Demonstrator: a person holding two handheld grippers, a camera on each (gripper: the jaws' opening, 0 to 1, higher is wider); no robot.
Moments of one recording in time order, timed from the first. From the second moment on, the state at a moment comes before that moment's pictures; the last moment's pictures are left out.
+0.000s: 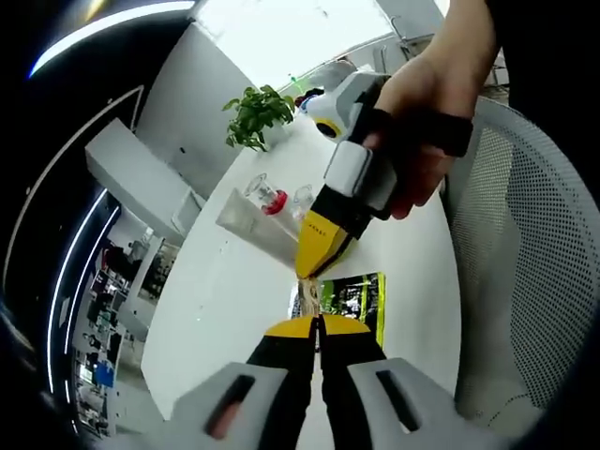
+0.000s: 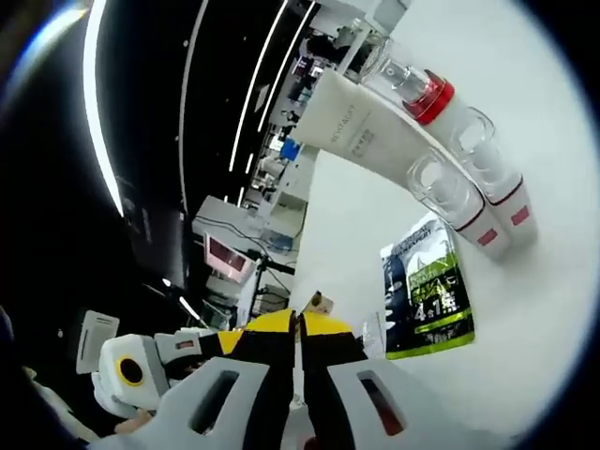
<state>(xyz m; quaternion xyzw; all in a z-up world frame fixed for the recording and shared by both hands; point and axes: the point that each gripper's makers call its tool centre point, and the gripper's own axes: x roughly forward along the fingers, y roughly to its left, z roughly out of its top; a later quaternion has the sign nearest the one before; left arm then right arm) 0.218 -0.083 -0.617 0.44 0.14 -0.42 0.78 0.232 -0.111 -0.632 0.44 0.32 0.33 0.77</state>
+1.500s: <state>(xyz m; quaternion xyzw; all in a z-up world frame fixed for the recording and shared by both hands) 0.211 -0.088 -0.558 -0.27 0.21 -0.47 0.81 0.214 -0.118 -0.560 0.46 0.22 0.49 0.70</state>
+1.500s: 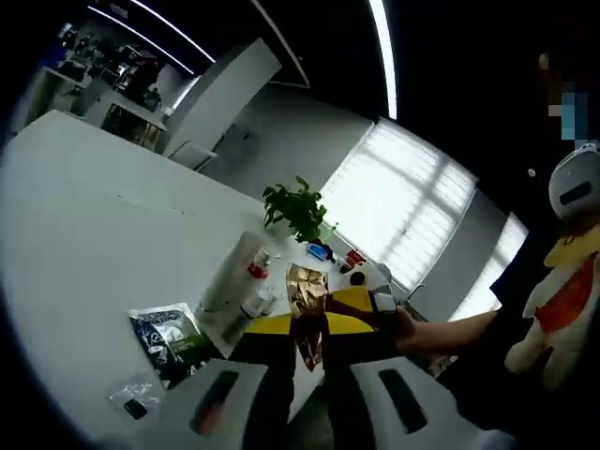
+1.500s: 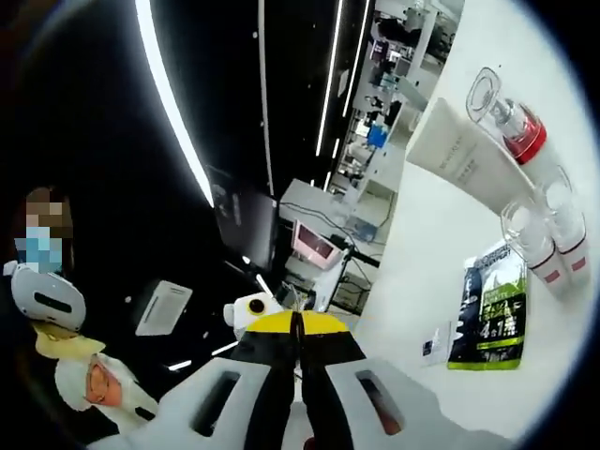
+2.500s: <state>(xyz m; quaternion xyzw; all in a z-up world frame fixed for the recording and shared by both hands) 0.240 -0.061 -0.499 -0.52 0.05 -0.32 0.79 0.240 -0.103 -0.511 0.56 0.07 0.39 0.73</state>
